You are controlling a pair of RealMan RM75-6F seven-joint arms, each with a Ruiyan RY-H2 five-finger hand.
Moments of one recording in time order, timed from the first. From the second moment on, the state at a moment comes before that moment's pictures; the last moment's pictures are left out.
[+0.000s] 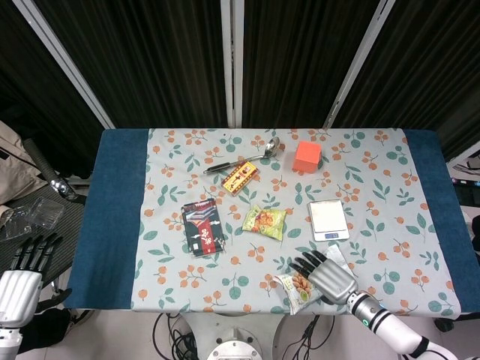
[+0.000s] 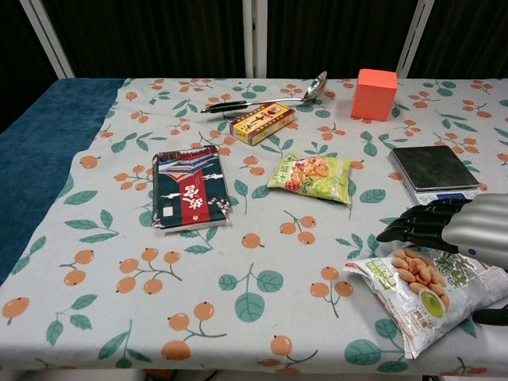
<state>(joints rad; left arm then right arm) 0.01 -1.16 0.05 -1.54 1.69 1.65 0.01 0.44 -1.23 -0.05 -1.78 -1.51 0.80 -0.50</state>
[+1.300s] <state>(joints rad) 0.02 -1.16 0.06 -1.53 1.68 1.63 -0.03 0.60 -1.25 0.14 -1.55 -1.27 0.85 -0.35</state>
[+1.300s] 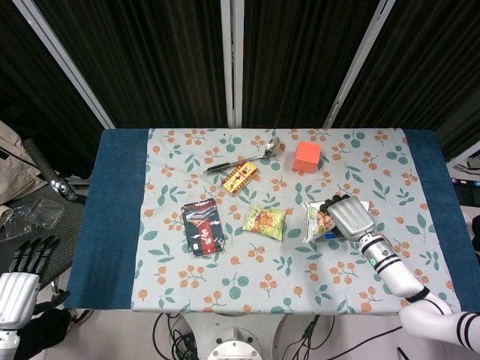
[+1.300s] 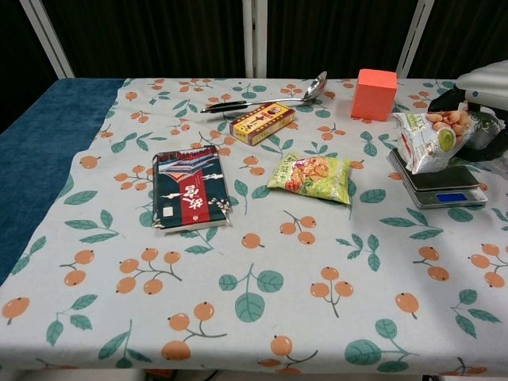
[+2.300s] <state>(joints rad) 0.00 -1.16 0.05 -1.51 1.67 1.60 -0.05 0.71 -1.30 0.12 -1.45 -1.11 0.76 -0.39</state>
